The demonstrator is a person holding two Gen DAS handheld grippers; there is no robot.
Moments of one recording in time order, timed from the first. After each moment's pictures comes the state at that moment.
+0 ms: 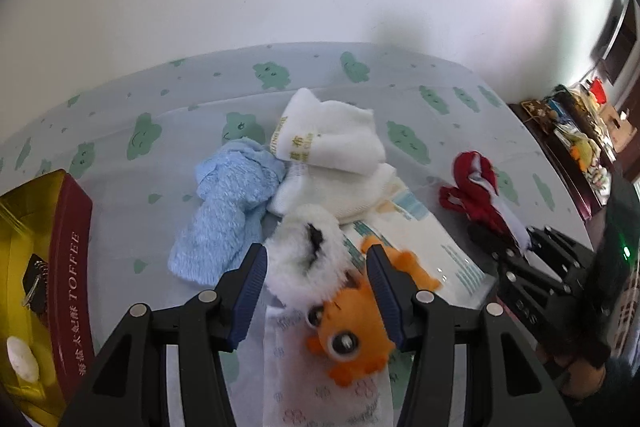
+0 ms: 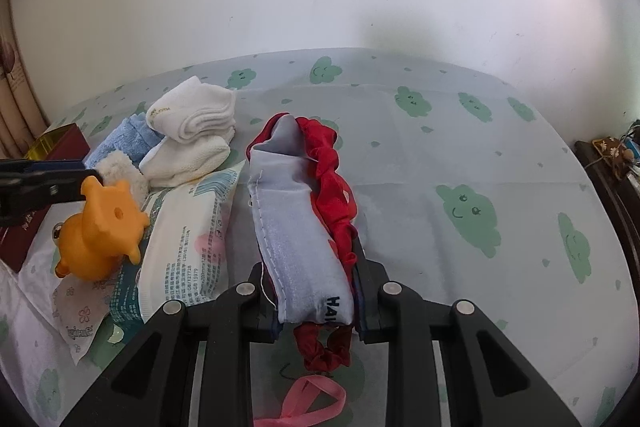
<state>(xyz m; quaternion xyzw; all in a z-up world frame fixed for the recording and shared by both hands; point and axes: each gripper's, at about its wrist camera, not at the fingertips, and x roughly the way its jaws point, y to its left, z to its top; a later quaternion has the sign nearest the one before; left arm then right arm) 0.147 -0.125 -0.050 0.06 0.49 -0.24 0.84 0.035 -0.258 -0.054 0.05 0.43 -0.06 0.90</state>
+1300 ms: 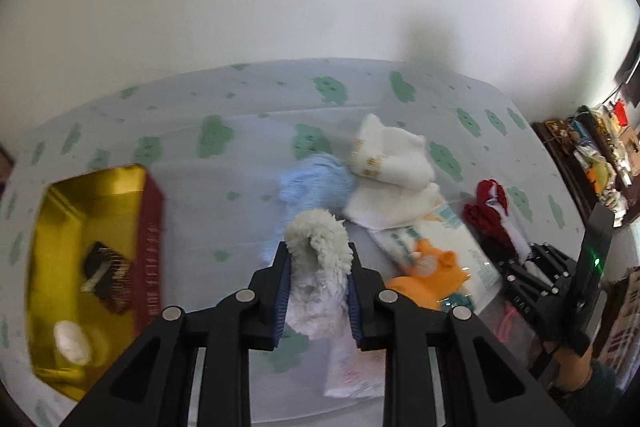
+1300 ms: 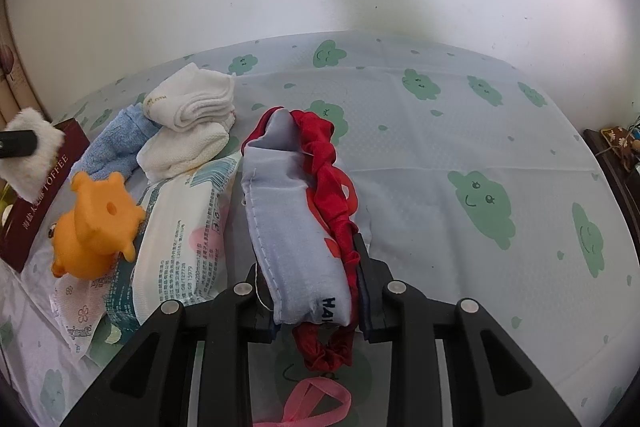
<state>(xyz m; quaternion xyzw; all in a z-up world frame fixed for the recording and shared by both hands) 0.146 -0.068 -0.002 0.06 0.49 -0.18 0.85 0.043 -0.259 -0.062 0.07 0.45 -0.05 0.89</state>
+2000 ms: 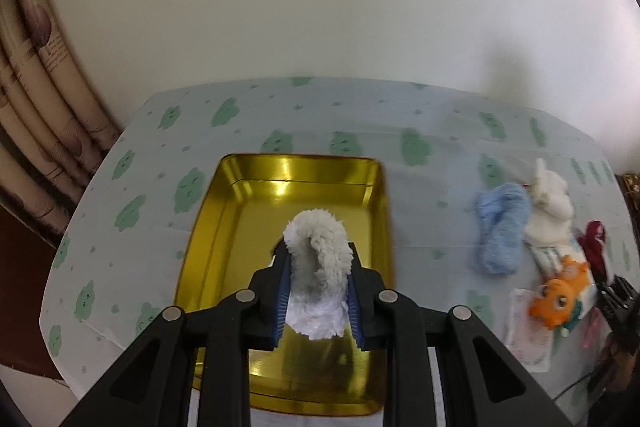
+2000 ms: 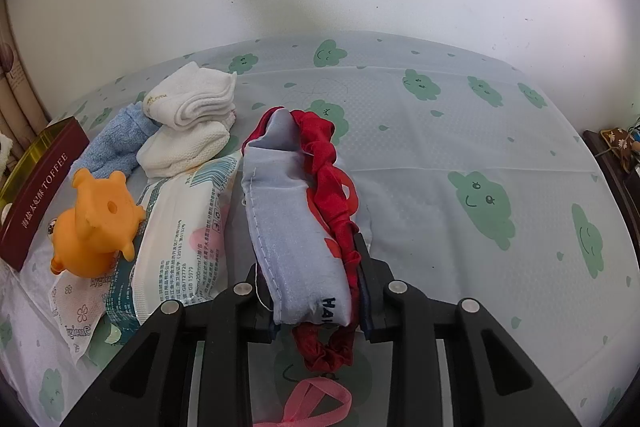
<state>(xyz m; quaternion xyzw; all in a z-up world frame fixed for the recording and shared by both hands) 0.167 0.097 0.017 0.04 0.48 -0.01 0.88 0.043 -0.258 -0.062 0.06 0.45 -0.05 0.89</state>
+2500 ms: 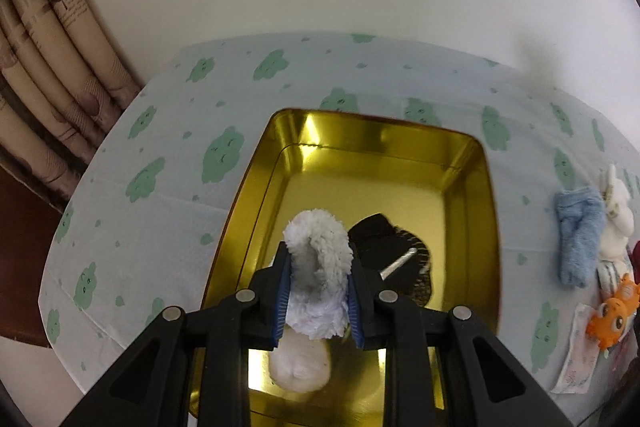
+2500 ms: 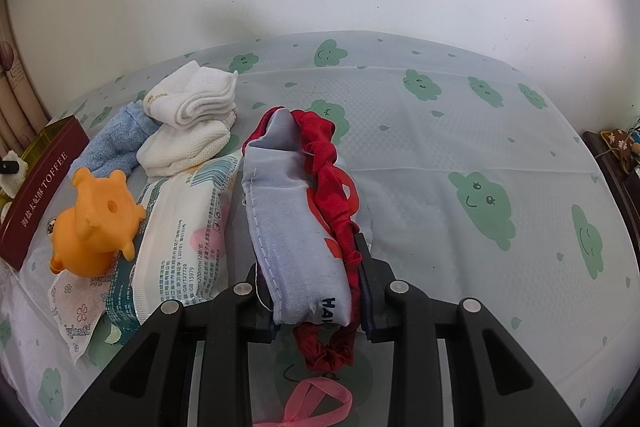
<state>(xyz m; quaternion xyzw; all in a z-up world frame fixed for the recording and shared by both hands) 0.201 0.143 -0.037 0.03 0.52 0.05 0.85 0.043 -0.258 -0.062 0.06 0.45 -0.05 0.89</state>
